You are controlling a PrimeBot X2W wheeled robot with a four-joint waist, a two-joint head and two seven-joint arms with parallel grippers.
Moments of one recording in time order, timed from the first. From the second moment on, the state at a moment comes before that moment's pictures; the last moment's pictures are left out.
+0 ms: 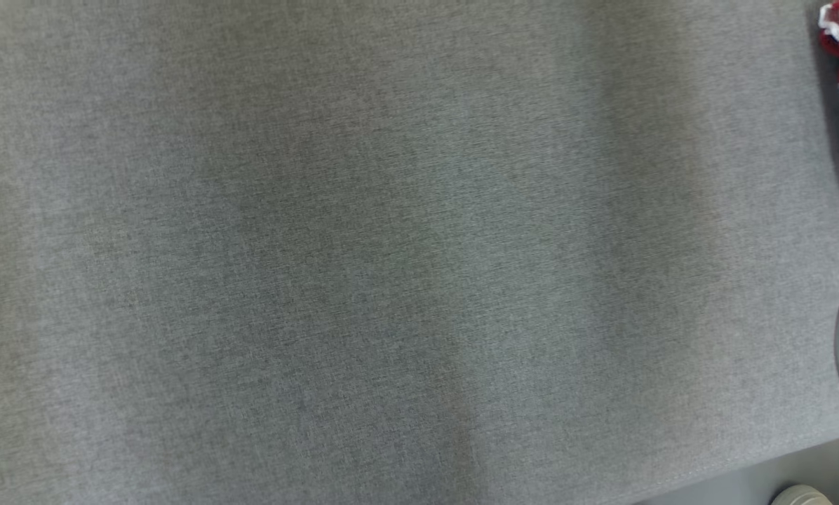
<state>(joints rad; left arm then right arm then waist) -1.77 0.39 -0.13 0.23 -0.25 -0.06 -0.25 -1.49 -0.14 -0.05 0.47 0.16 0.13 -0.21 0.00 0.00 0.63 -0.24</state>
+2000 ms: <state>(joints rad) -0.15 0.41 -0.41 -0.12 -1.16 -0.13 -0.01 -0.51 -0.35 0.13 0.48 0.45 0.13 0.16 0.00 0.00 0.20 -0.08</state>
